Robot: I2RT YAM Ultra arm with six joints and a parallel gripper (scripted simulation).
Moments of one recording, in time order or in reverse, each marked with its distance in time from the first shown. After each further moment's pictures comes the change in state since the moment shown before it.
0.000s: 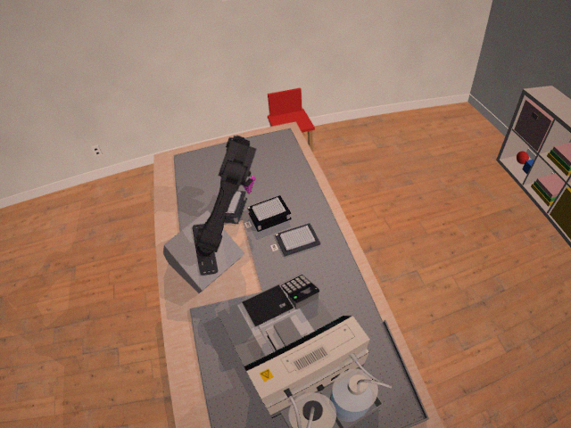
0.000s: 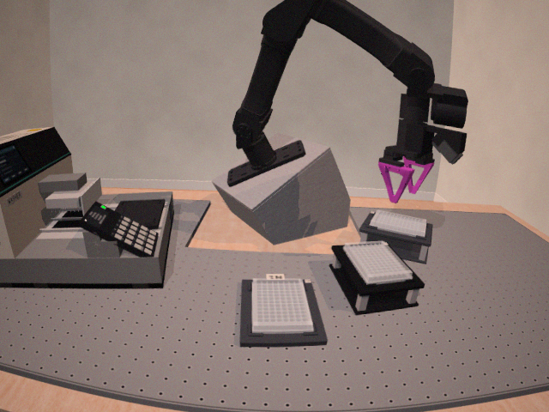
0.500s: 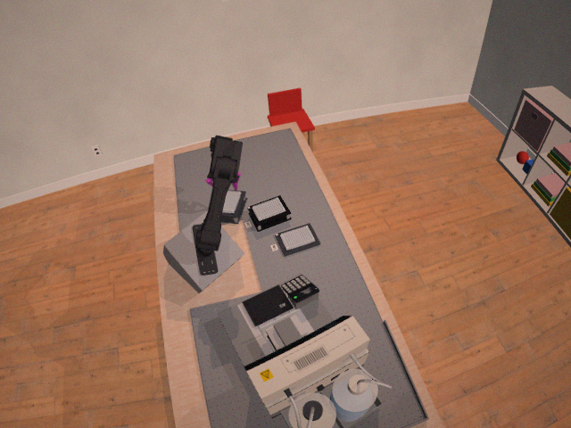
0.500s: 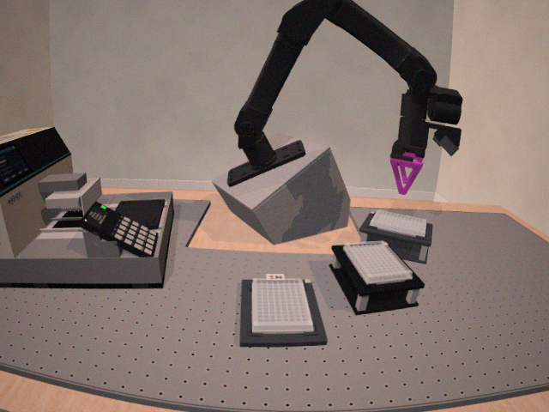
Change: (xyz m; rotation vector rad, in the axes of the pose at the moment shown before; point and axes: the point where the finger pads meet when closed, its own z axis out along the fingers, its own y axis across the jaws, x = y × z) arm 0.025 0.061 -0.001 0.003 0.001 -0.321
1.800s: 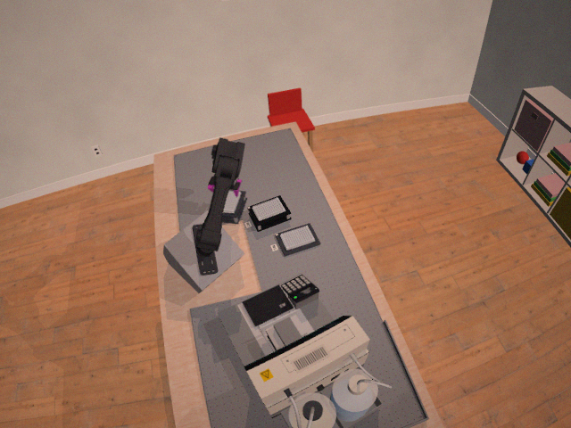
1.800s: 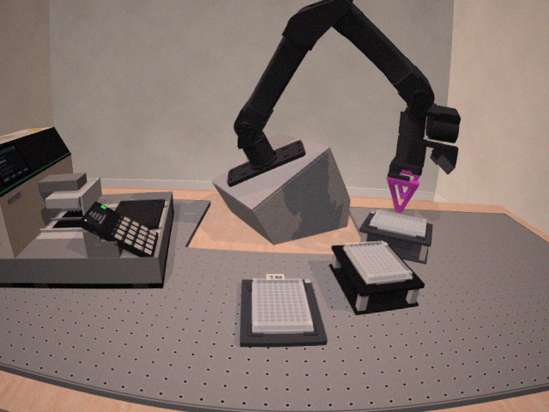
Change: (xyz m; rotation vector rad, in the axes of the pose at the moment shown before) arm 0.002 0.002 0.039 -0.005 0.009 0.004
